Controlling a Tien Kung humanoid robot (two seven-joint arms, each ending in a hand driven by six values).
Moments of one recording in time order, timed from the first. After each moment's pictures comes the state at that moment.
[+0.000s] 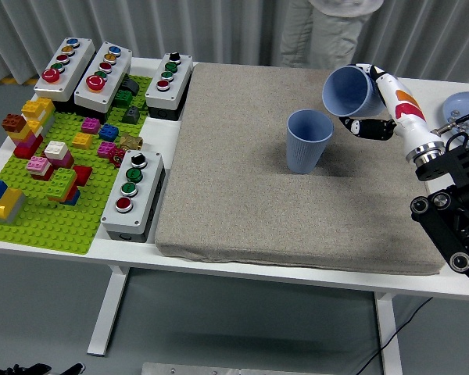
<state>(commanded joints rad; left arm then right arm) -0.19 0.09 -0.78 -0.18 0.90 -0.12 0.25 0.63 -0.13 1.06 0.99 -1.81 -0.32 0.16</state>
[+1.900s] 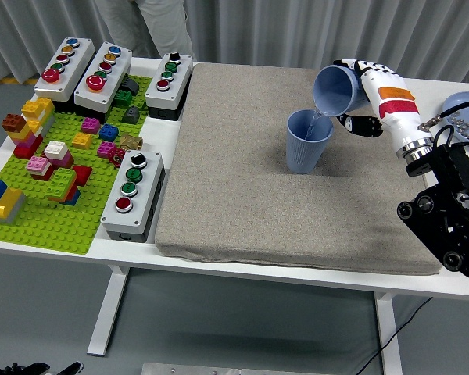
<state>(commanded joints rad) -0.20 0.09 -0.80 -0.18 0.91 -0.12 0.26 0.72 -0.20 0.80 0.97 -1.86 -0.51 0.10</state>
